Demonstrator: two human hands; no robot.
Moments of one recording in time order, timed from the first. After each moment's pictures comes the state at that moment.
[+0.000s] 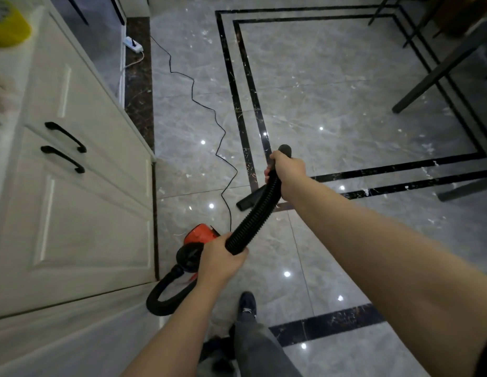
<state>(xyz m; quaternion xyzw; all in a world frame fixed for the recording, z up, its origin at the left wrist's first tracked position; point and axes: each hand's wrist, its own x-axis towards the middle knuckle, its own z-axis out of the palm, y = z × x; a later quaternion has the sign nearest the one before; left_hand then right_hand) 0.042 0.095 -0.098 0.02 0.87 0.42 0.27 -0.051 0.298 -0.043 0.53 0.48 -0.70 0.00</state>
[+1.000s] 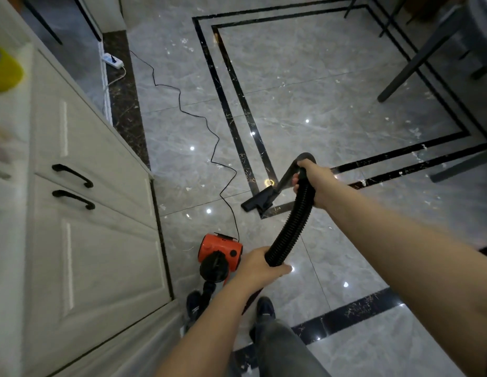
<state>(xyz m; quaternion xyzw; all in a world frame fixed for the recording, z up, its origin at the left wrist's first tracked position) 0.001 0.108 -0.091 0.14 0.75 0.41 0.51 -0.056 0.328 -0.035 0.57 0.44 -0.69 0.01</state>
